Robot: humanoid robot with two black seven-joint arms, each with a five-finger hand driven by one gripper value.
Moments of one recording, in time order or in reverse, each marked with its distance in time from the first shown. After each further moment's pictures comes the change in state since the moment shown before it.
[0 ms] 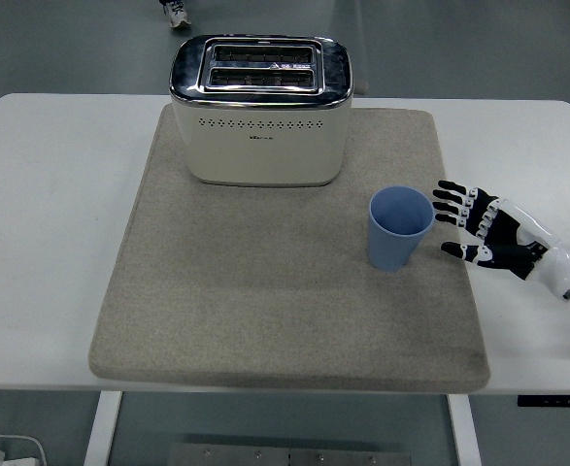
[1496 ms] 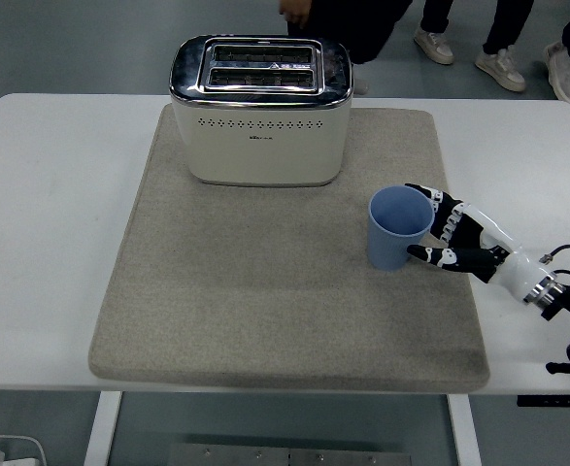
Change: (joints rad) left arm 0.000 0.000 -0.001 -0.008 0.000 0.000 0.000; right arm -0.001 0.098 -0.006 0.001 -0.004 -0.017 -0.007
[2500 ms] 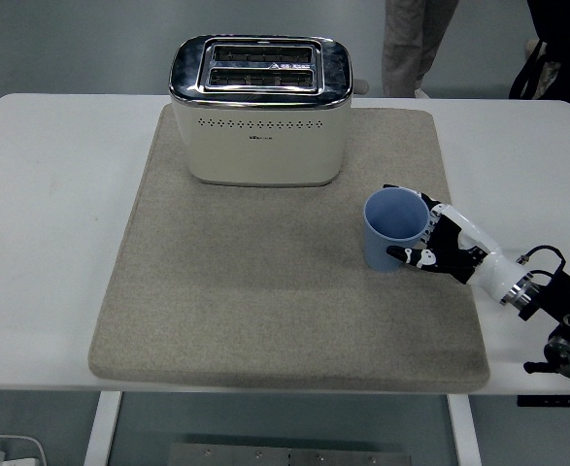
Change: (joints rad) left arm 0.000 0.000 0.000 0.000 0.000 0.000 0.000; right arm 0.010 0.058 -0.009 -0.002 0.000 0.000 -0.009
